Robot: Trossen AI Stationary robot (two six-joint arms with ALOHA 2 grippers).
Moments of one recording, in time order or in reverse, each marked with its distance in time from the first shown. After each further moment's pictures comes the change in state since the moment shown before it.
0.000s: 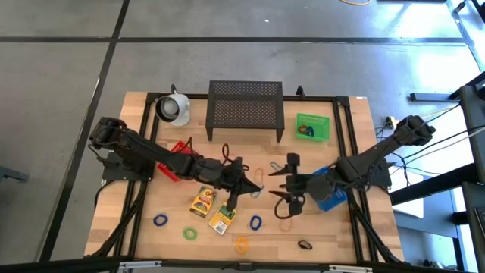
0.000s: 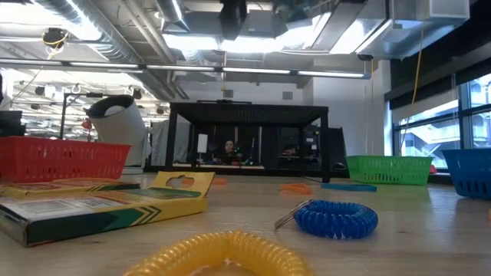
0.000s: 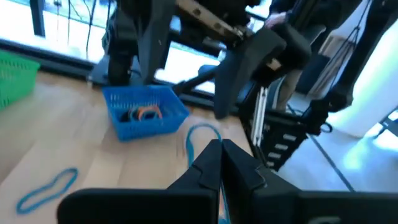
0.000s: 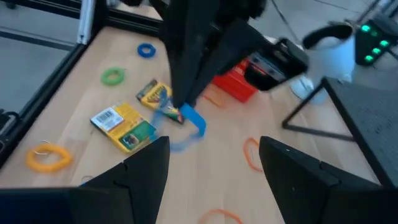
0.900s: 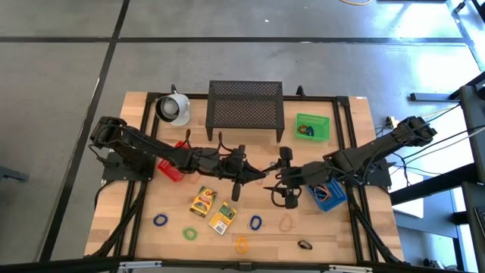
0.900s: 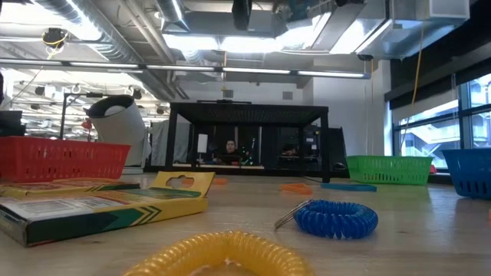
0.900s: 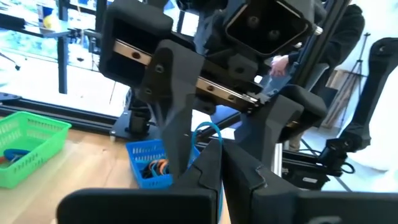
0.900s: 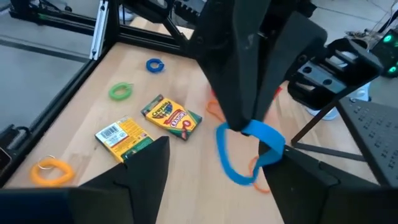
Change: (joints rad) left arm 0.065 0.000 0.000 0.160 -0.018 0.094; right arm -0.105 0.000 0.000 0.085 -0.162 -0.072
